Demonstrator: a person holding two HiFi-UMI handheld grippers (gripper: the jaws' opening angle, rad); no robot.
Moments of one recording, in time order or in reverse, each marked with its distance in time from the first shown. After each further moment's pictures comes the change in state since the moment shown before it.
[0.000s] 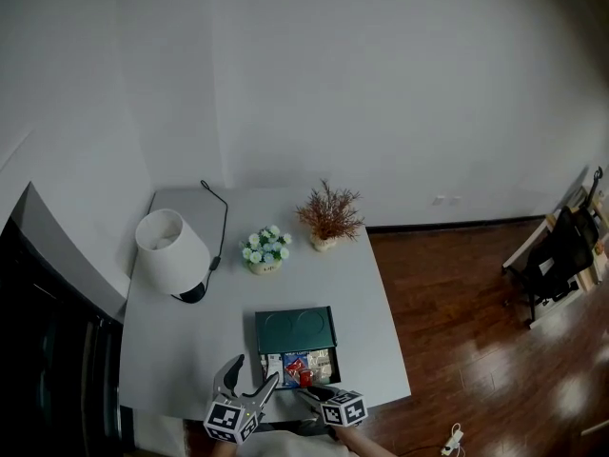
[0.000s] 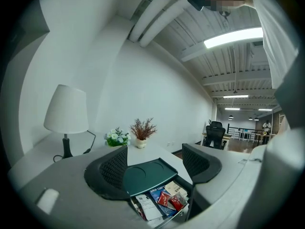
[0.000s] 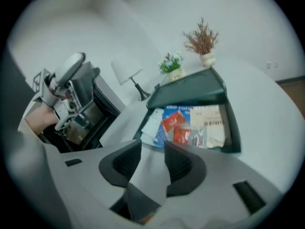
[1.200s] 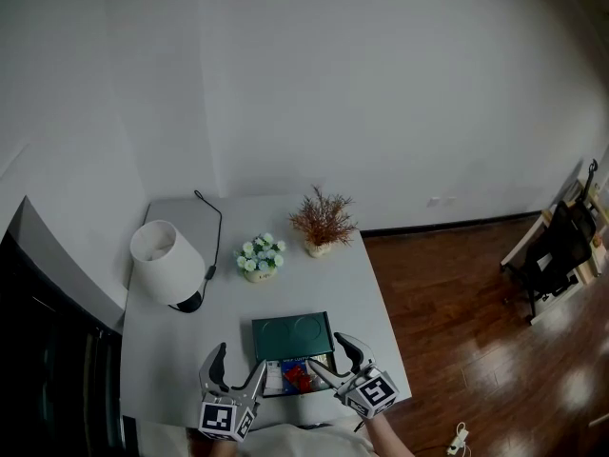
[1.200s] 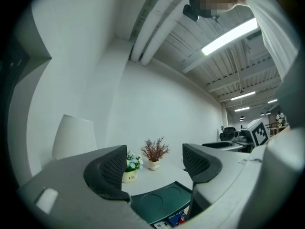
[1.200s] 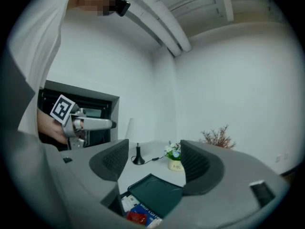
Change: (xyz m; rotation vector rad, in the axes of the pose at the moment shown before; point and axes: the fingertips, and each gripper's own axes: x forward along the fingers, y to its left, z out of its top) left arm 0.003 0.025 0.073 0.069 -0.201 0.132; right arm -0.119 0.045 0.214 -0.589 -0.625 -0.055
